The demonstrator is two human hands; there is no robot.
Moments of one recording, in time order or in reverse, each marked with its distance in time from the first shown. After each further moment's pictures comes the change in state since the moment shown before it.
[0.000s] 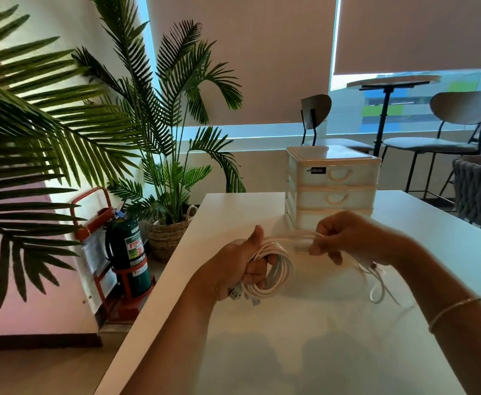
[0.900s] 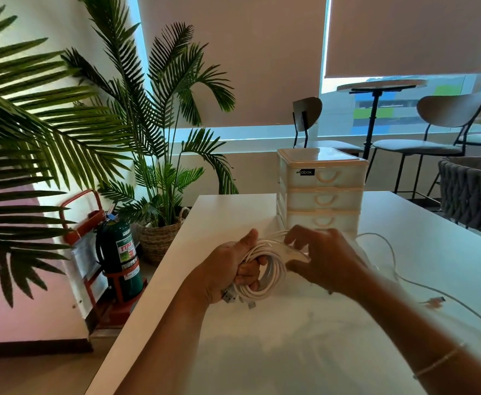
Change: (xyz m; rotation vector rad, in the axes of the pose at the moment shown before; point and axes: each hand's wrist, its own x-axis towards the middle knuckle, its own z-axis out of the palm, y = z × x) left_hand 0.002 -0.002 0.003 -0.081 -0.016 -0.017; right_hand -0.015 -0.003 0.043 -0.654 0.367 -0.229
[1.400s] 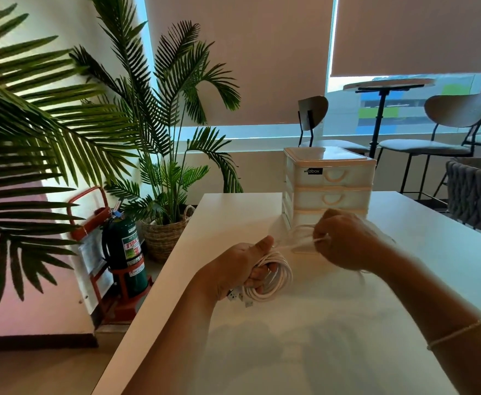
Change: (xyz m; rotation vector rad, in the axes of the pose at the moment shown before) left_hand 0.001 0.001 0.002 0.240 0.034 -0.079; right_hand 0.016 0.016 -0.021 -0.204 -0.108 0.128
